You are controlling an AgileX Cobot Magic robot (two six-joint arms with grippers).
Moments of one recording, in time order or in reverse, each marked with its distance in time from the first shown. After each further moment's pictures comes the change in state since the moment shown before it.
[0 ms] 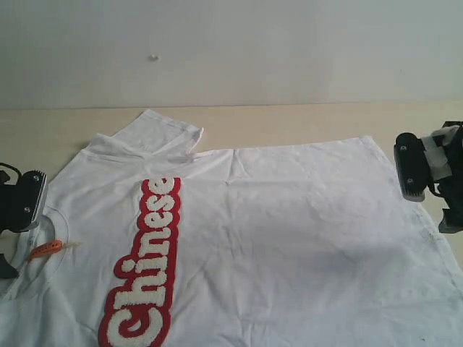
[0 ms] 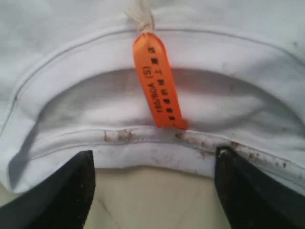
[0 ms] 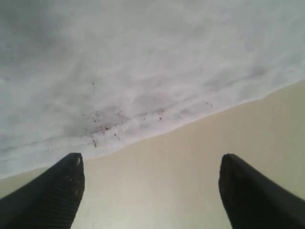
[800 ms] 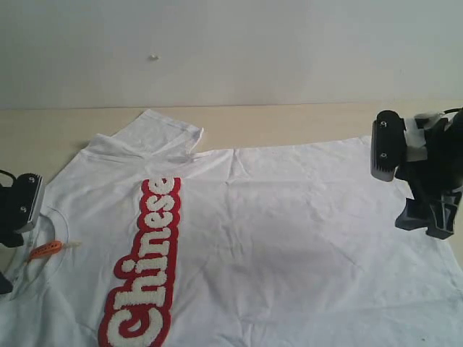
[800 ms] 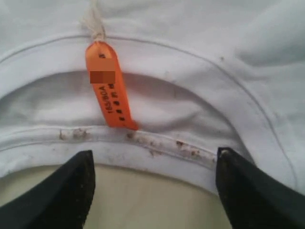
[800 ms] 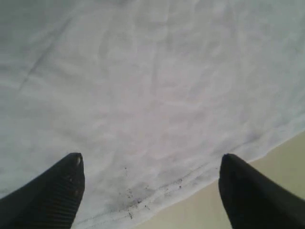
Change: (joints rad) left arm 0.000 -0.040 0.000 -0.006 0.141 -0.074; right arm 0.059 -0.076 0.000 0.340 0.051 -0.061
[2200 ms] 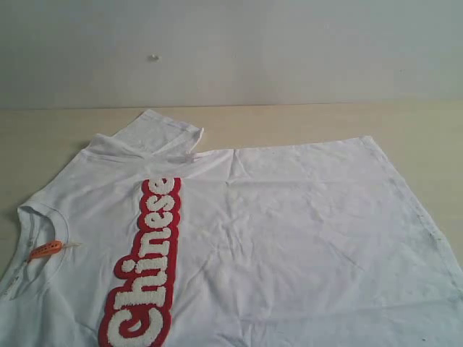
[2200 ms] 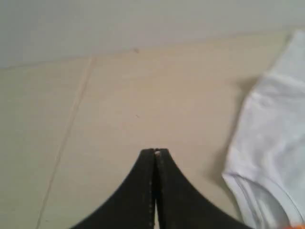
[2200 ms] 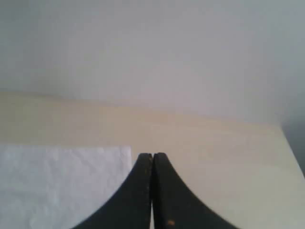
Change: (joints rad) left arm 0.002 -0.620 -0.138 0.576 -0.026 -1.745; right arm 0.000 -0.622 -0.120 -0.349 -0.032 1.374
